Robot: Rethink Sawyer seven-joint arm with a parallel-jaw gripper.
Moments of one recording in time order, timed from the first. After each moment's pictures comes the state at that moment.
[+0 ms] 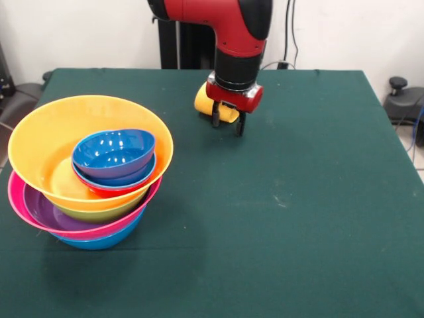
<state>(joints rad) -0.22 -0.41 -0.04 1.85 -0.15 0.13 2.18</state>
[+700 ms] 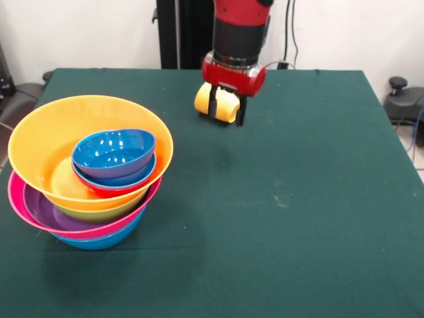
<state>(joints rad) -0.22 -0.59 -0.04 1.87 -0.15 0.16 2.18</state>
